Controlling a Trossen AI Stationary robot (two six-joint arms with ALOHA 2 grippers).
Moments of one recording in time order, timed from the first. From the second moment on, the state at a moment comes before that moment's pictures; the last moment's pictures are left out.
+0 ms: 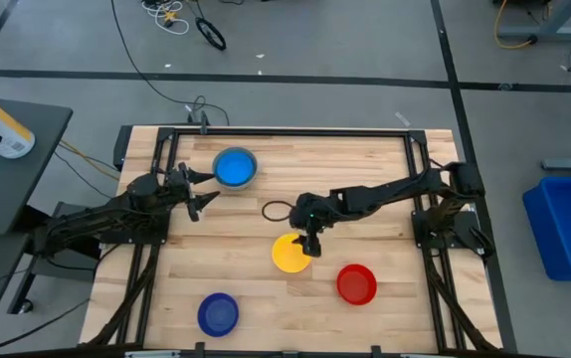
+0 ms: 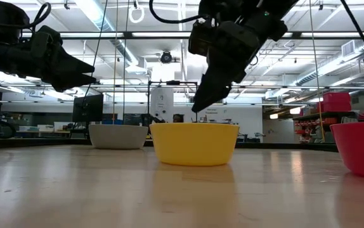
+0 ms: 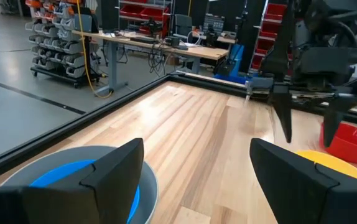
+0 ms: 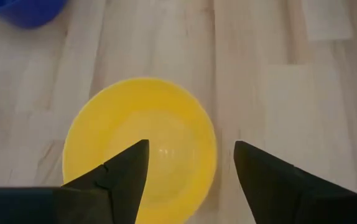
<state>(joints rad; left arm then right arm) 0.36 0.09 0.01 0.04 -0.01 -0.13 0.05 1.76 1.13 -0.27 -0.13 0.10</state>
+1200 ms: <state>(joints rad) 0.36 0.09 0.01 0.04 -0.01 -0.13 0.05 1.77 0.95 -0.04 -0.11 0.22</state>
